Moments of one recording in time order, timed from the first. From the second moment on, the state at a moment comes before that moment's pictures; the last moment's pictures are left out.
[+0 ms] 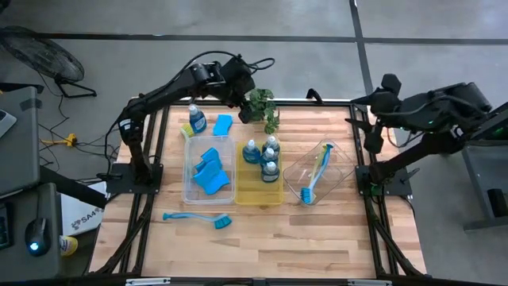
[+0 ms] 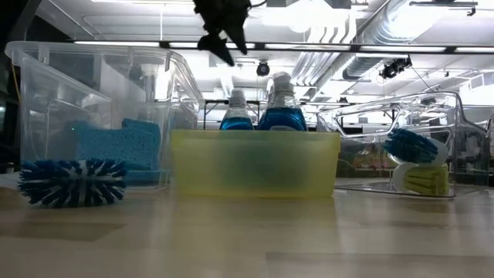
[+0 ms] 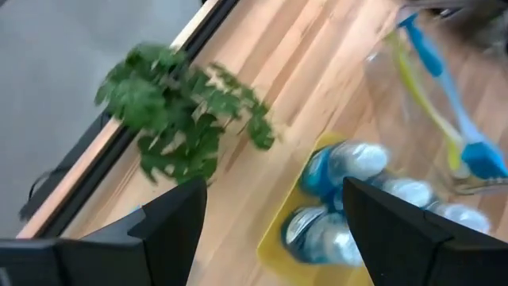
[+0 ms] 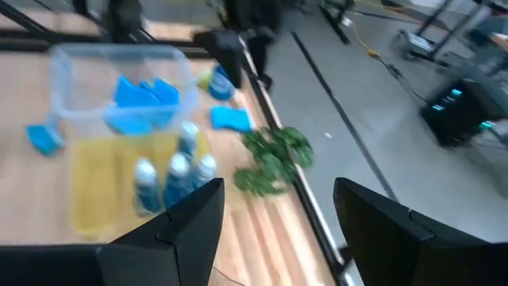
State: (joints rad) left arm 0.44 1.81 2.04 -1.15 0.01 -0.15; right arm 0.25 1.23 2.09 -1.56 0.64 0.15
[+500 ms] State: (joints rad) left arm 0.77 1.57 1.65 -1.17 -0.09 -0.19; right arm 0.25 0.96 1.54 -1.04 0.70 0.18
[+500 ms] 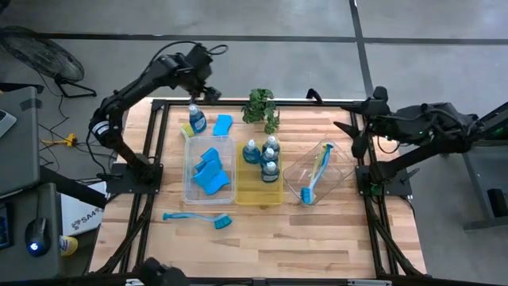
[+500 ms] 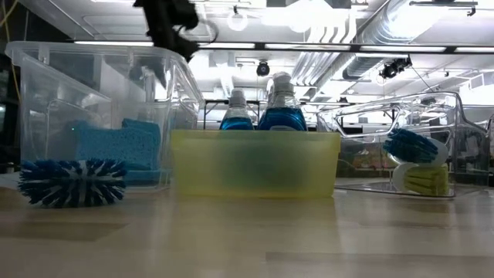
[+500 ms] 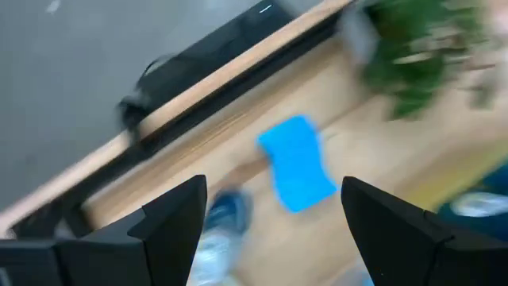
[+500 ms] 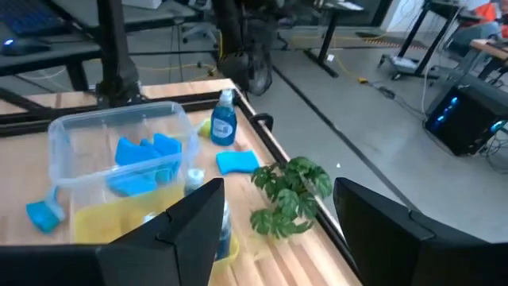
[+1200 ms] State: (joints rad) left arm 0.93 1.55 1.40 -1.18 -0.03 -0.05; right arm -0.01 1.00 1.49 -0.91 0.48 0.28
